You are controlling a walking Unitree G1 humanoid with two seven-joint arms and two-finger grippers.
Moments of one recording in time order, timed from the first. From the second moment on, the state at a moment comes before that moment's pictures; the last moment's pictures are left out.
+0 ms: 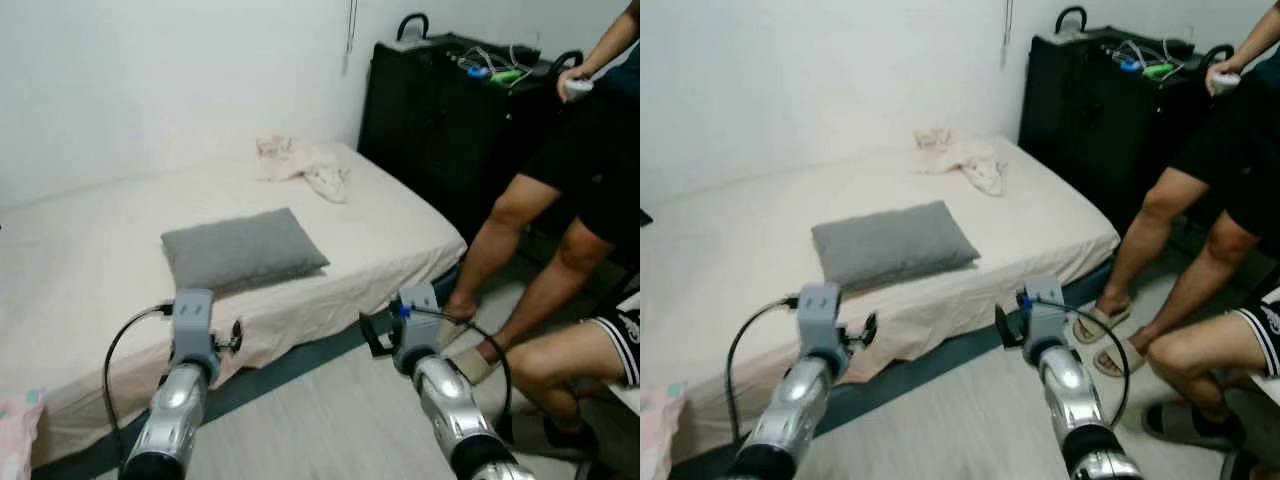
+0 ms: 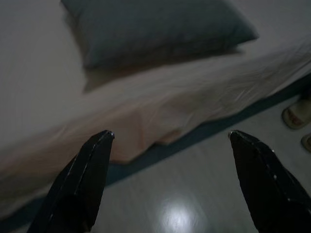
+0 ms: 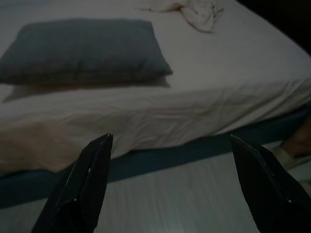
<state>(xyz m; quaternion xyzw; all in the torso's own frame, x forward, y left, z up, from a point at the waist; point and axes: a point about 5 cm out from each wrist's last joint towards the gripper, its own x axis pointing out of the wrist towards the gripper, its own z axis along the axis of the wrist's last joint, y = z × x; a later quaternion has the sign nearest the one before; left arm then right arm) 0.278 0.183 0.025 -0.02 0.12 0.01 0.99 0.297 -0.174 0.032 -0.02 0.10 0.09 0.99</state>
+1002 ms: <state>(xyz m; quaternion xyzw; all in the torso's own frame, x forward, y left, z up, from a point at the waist) 0.236 0.156 0.042 -0.05 0.09 -0.07 0.99 0.260 -0.189 0.044 -0.01 0.08 0.07 0.99</state>
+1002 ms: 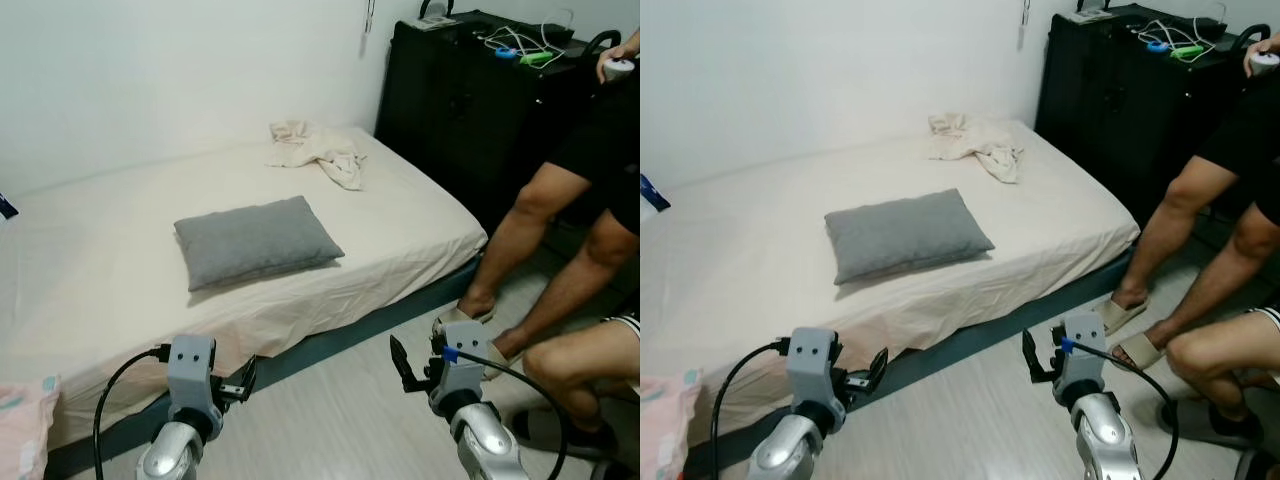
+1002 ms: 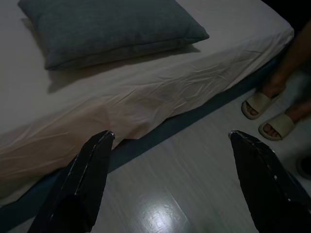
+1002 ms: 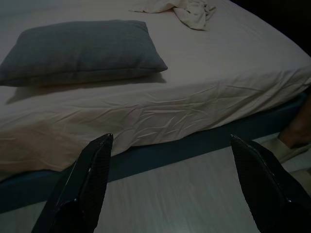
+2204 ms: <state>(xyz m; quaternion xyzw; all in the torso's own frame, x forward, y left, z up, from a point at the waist) 0.240 0.141 0.050 -0.06 0.09 -0.10 0.99 0.260 -0.193 0.046 -0.01 0.09 0.06 0.99</state>
